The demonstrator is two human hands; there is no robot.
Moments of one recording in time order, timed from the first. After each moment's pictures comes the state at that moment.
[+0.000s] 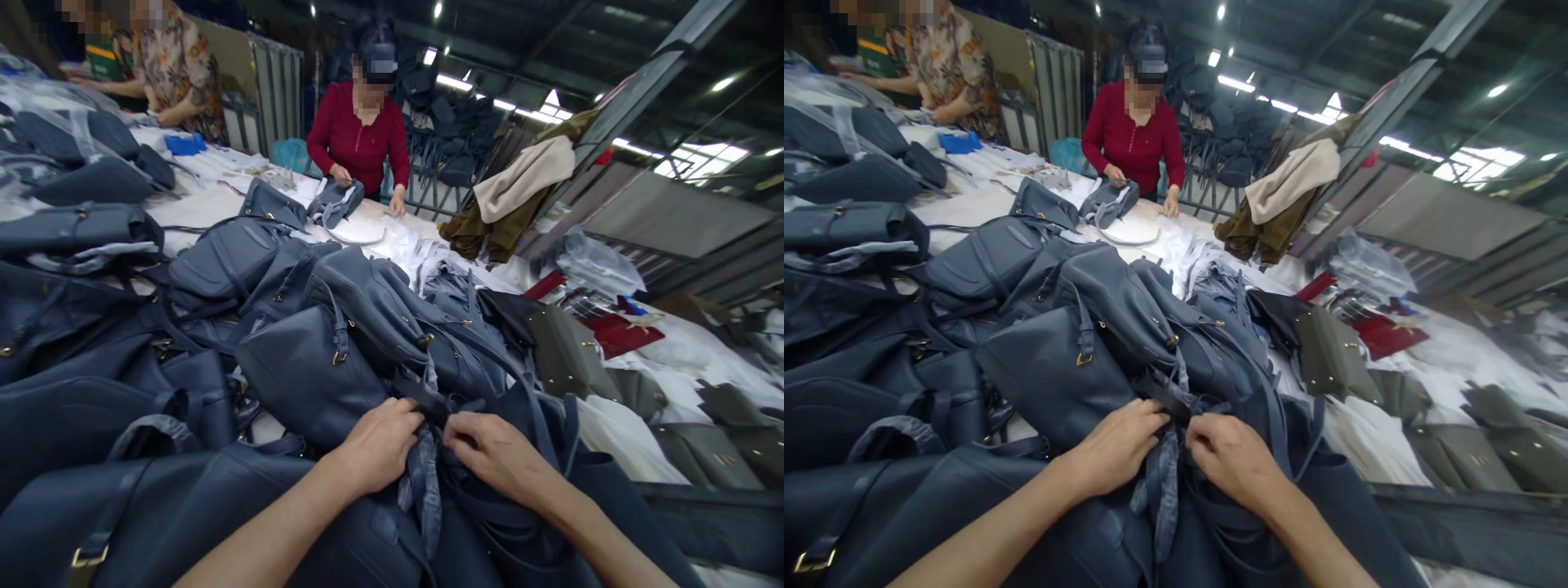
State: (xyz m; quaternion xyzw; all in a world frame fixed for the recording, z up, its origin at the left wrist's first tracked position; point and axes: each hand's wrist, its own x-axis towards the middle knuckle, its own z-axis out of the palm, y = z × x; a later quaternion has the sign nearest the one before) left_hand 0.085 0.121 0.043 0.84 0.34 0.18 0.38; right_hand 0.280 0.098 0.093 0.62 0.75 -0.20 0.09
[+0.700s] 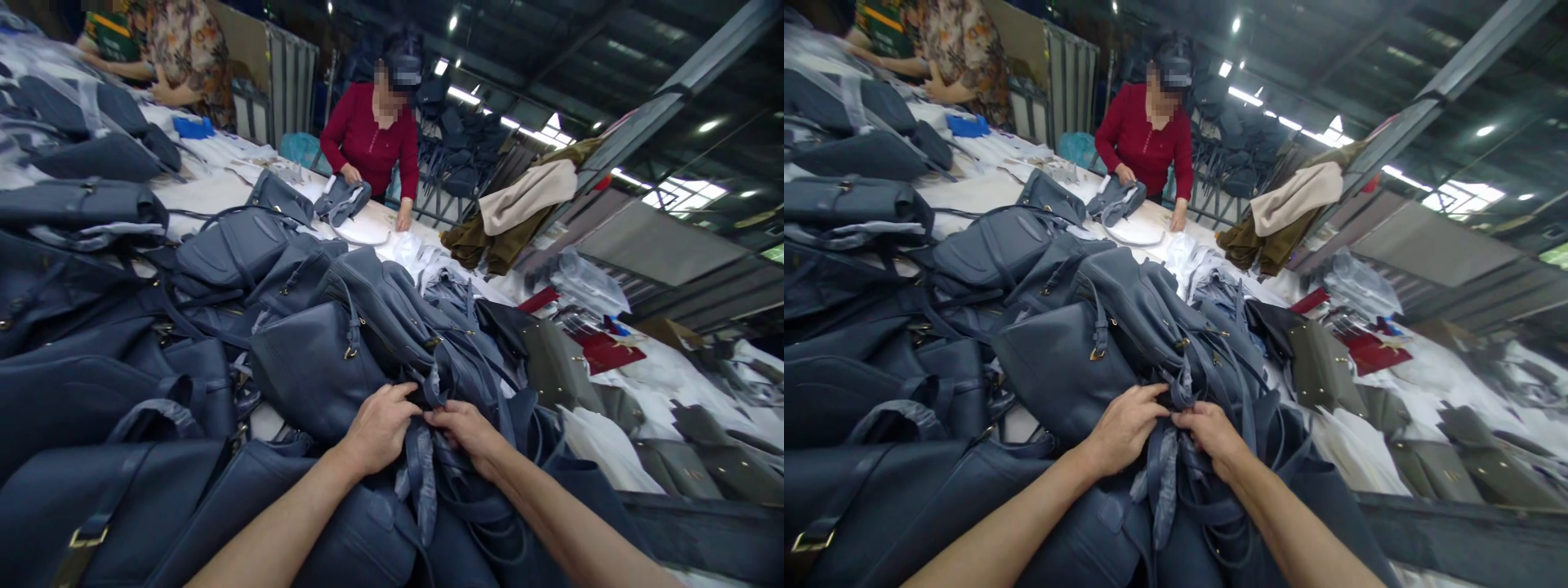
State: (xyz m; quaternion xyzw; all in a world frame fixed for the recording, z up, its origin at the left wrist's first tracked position) left_hand 0.087 0.125 -0.007 0.83 0.36 0.33 0.28; right_hand 0.258 0.122 0.051 0.75 0.47 -0.45 -0.12
